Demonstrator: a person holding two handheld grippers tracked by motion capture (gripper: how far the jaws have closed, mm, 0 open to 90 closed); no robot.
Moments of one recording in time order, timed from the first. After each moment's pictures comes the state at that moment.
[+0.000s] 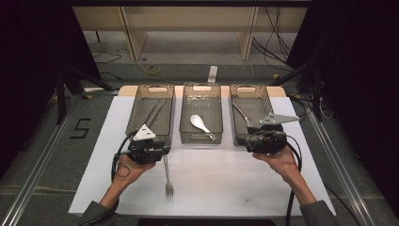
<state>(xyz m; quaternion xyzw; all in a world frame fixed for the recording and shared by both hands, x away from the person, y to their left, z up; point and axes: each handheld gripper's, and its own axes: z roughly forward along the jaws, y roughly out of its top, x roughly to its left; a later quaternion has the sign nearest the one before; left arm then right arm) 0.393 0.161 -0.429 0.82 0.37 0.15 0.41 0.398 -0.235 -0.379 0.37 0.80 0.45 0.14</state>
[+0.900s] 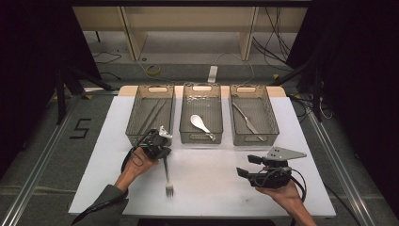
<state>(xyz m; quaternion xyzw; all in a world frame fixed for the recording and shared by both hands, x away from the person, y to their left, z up) 0.439 0.136 -0.475 0.89 0.36 0.12 0.25 0.328 -0.244 -0.425 0.36 0.79 0.48 0.11</state>
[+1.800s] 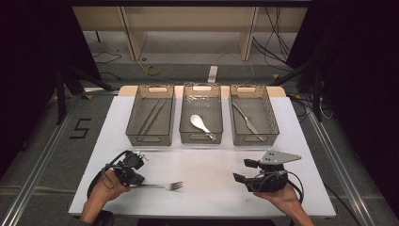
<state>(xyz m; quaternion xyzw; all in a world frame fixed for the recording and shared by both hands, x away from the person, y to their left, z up) 0.361 0.195 -0.463 0.90 0.41 0.04 0.14 0.321 -0.234 -0.425 0.33 0.81 0.47 0.10</state>
